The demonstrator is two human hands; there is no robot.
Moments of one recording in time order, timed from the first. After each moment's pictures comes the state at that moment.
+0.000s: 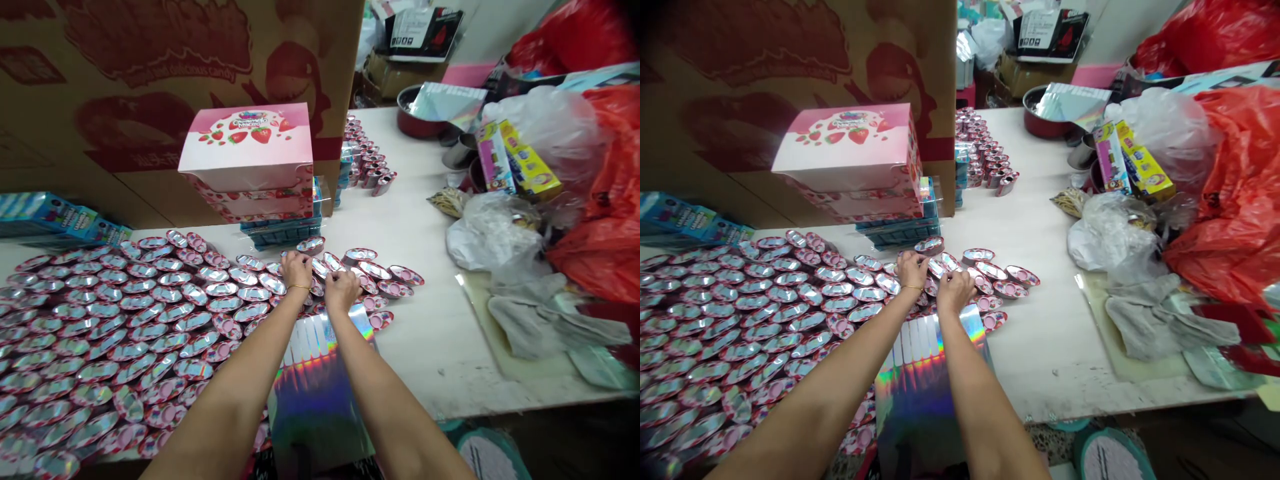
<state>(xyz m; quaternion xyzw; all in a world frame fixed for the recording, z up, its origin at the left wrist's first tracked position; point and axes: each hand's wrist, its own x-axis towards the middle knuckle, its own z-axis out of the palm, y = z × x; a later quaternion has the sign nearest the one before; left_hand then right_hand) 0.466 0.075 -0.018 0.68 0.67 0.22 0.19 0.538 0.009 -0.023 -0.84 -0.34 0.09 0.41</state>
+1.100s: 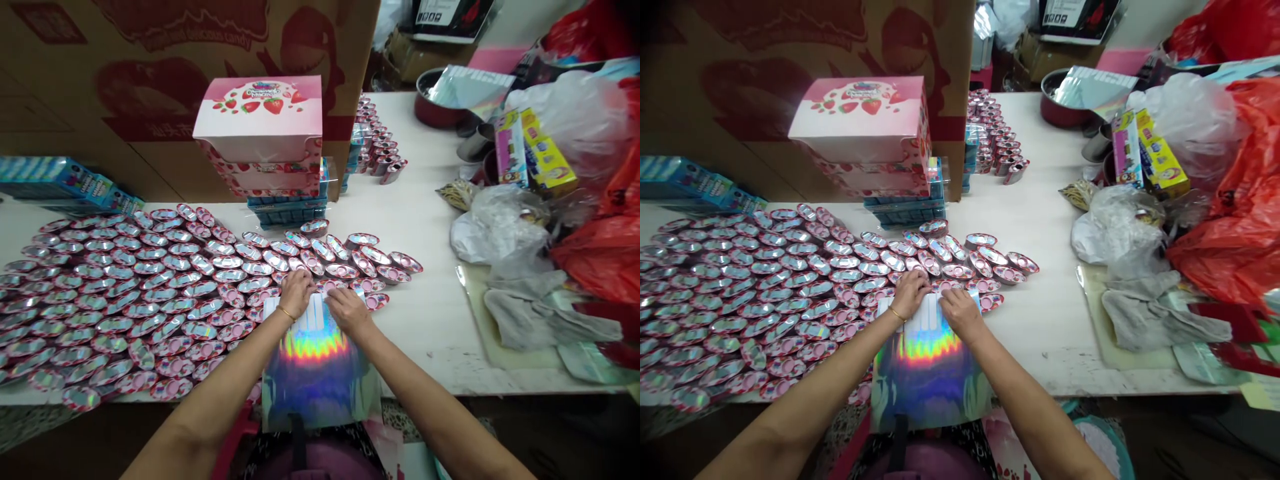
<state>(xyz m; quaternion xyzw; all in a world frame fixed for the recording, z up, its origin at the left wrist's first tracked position) 0.418 -0.018 -0.007 0.81 0.51 0.11 0.27 0.579 -0.087 -0.013 -0.52 -0.82 0.10 0.20</state>
